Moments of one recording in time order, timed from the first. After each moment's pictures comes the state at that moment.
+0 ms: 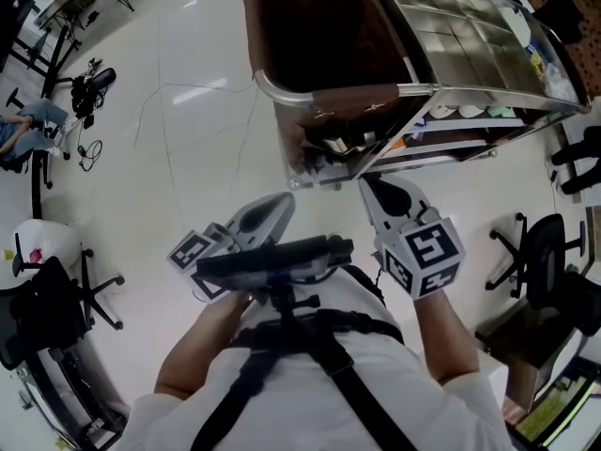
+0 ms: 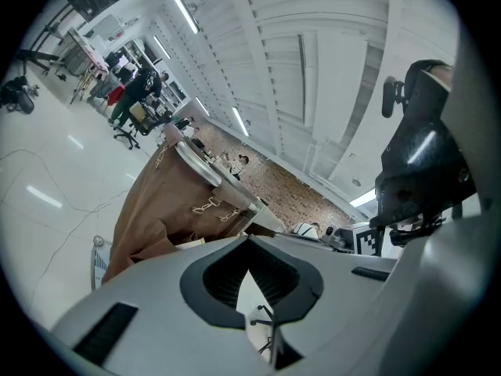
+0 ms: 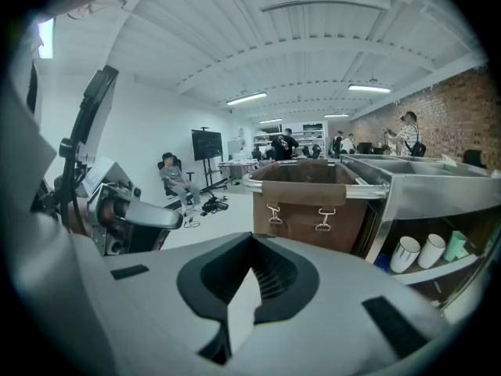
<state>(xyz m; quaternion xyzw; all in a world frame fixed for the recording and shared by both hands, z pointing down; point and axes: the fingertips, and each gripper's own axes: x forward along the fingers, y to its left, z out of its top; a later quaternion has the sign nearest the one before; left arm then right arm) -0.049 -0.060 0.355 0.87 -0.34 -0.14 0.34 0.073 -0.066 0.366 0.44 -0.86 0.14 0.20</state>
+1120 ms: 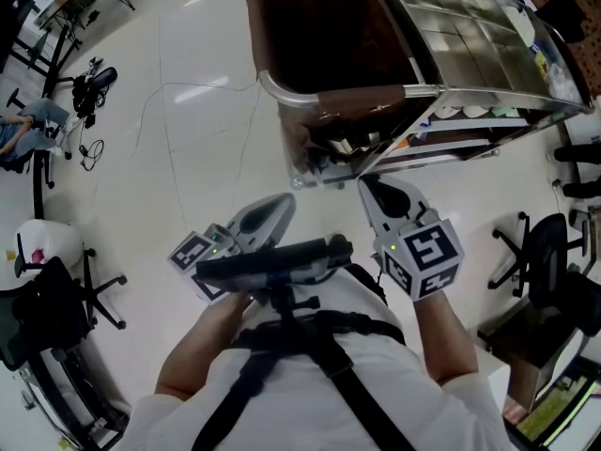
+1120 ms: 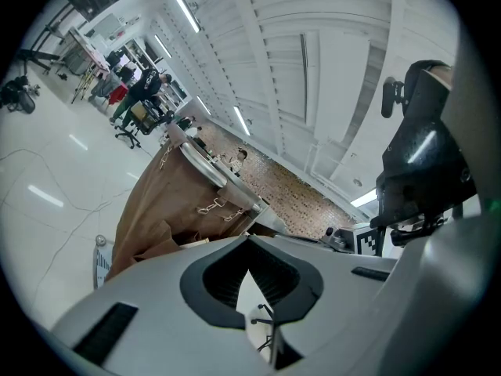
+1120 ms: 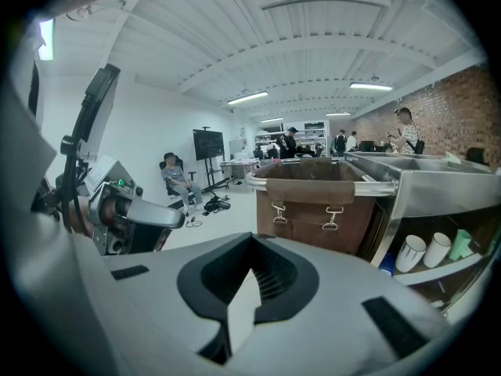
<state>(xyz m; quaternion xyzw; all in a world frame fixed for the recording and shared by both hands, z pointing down) -0.057 -0.064 0.360 0.87 -0.34 -0.14 0.34 0.063 -0.069 0.372 0.44 -0.86 0.14 0.20</state>
